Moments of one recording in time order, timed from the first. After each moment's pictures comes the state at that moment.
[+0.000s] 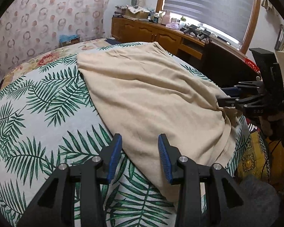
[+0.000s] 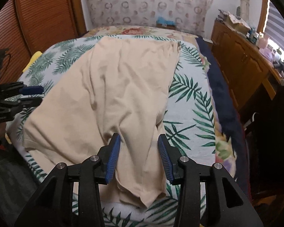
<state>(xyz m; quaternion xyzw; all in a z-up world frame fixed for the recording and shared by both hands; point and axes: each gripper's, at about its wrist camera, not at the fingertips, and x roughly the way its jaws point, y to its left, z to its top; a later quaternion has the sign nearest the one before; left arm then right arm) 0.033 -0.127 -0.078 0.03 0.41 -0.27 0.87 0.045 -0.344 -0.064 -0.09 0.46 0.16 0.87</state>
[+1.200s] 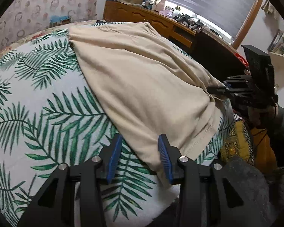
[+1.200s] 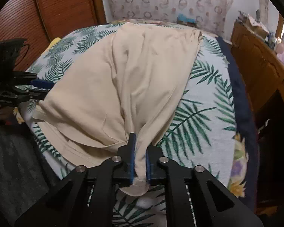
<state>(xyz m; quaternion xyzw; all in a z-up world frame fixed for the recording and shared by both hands) 0.002 -0.119 -0.092 -0.01 0.47 -0.32 0.82 0.020 -0.347 -0.084 -0.11 0.47 0.23 0.85</state>
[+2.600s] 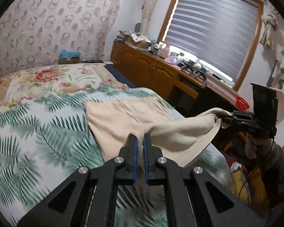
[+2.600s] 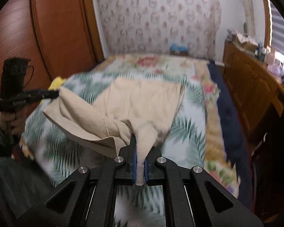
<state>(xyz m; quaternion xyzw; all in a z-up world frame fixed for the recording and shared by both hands) 0.105 -0.086 0.003 -0.07 0.33 -0.29 0.89 0.052 -0.370 0.008 -0.04 0.36 0.23 0.90</state>
